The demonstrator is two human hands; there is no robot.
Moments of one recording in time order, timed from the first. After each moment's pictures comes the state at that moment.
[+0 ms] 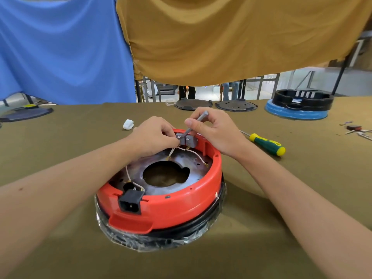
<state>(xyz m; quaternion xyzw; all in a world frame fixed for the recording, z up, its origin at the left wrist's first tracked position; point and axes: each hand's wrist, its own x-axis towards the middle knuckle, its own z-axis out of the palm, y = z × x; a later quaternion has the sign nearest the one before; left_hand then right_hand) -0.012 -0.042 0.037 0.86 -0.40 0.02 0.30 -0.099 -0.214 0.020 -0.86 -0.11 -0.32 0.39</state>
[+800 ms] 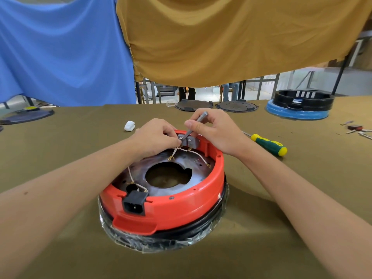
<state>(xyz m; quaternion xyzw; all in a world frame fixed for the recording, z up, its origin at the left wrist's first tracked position) -0.009 -0.041 0.036 0.86 -0.40 -0.01 0.33 -0.096 -0.212 0.026 -0.87 -0.09 -0.30 0.38</state>
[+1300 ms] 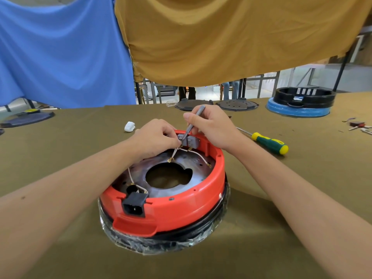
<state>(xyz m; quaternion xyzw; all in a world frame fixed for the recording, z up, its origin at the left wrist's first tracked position) -0.011 -0.040 0.037 0.86 -0.40 -0.02 0.33 -0.082 -0.207 0.028 -0.83 -0.04 -0.29 0.47</state>
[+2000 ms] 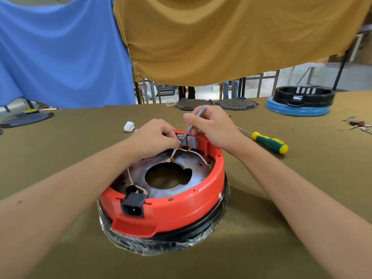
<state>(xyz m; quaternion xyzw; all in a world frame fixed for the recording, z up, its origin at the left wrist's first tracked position) -0.012 -0.040 0.037 0.86 -0.40 -0.01 0.32 -0.080 -0.210 0.024 -0.82 -0.03 -0.29 0.49</state>
